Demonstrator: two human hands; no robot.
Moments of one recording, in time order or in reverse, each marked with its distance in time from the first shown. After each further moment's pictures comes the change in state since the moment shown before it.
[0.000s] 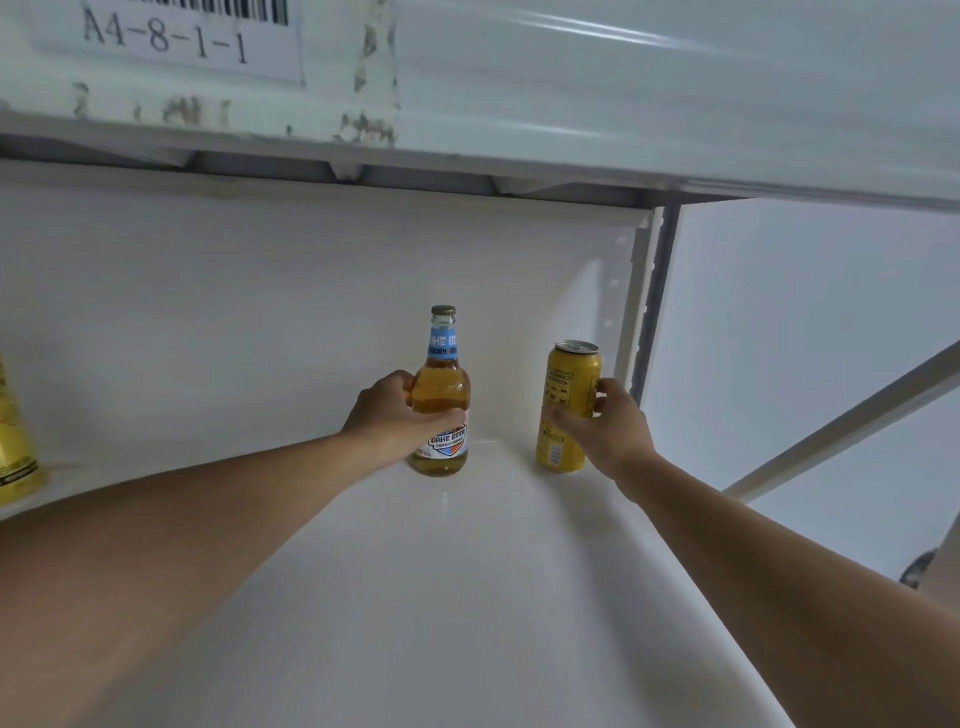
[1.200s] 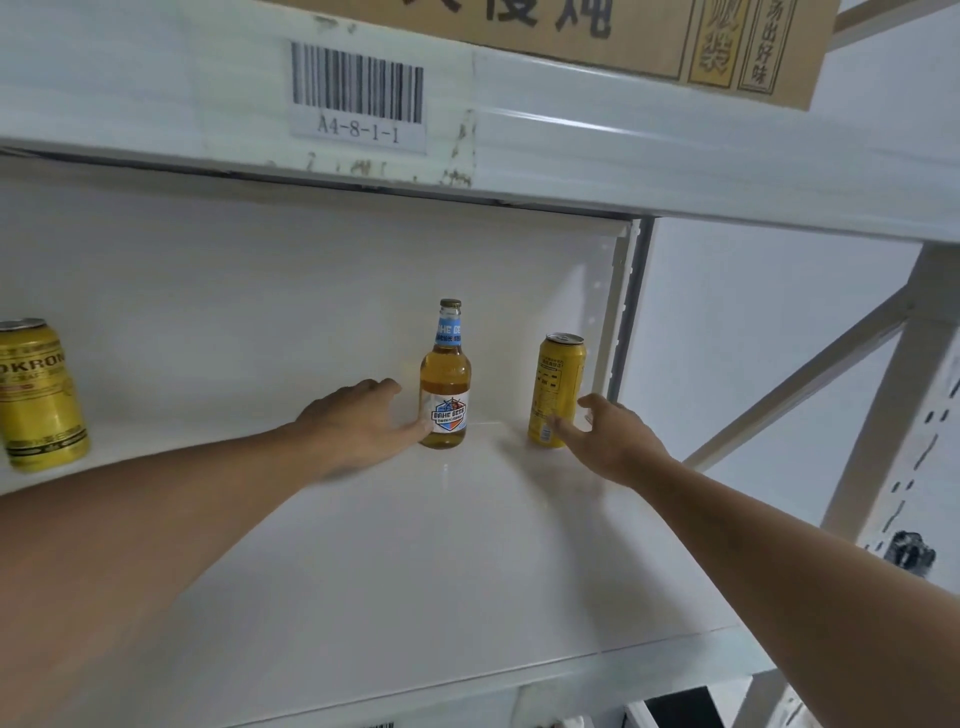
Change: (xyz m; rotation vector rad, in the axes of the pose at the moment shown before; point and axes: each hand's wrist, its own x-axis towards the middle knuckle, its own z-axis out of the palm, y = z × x) left_hand -0.070 0.001 -0.059 0.688 -0.115 0.095; right_hand -0.066 -0.021 -0.034 -0.636 -0.137 -0.070
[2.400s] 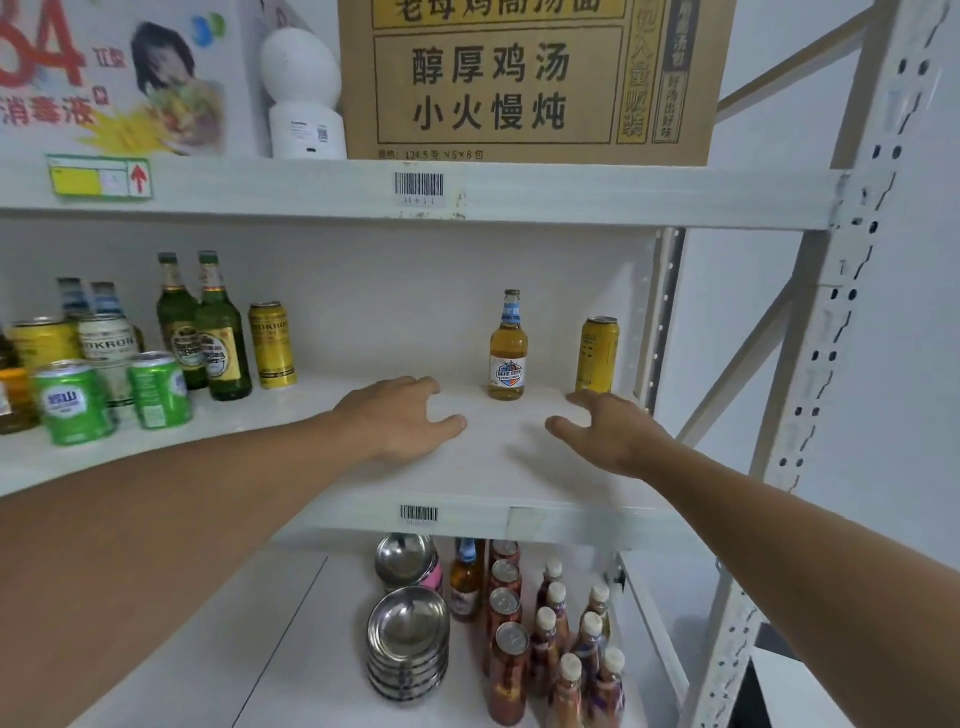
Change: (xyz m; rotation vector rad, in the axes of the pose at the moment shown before) left_hand -0.227 0.078 -0.061 0.153 -0.011 -0.165; right_hand -0.154 -0.014 -0.056 -0.002 -0.166 -0.356
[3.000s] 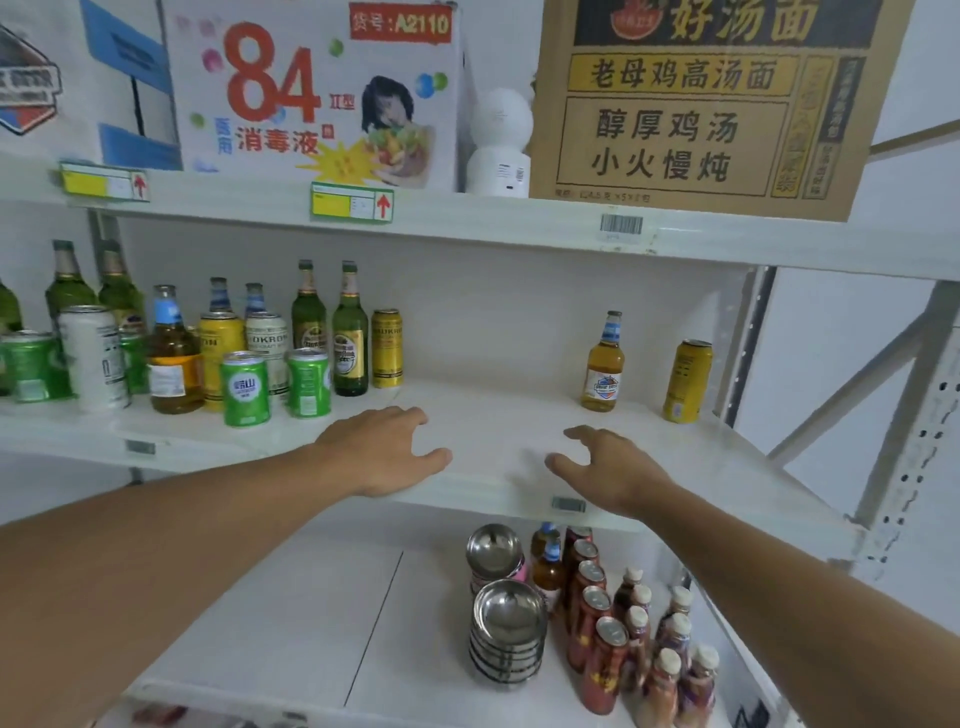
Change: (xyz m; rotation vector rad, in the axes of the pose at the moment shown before) left_hand -0.117 -0.200 -0.021 -0.006 -0.013 -0.021; right_hand -0.058 -0.184 0.075 -0.010 -0.041 -0.023
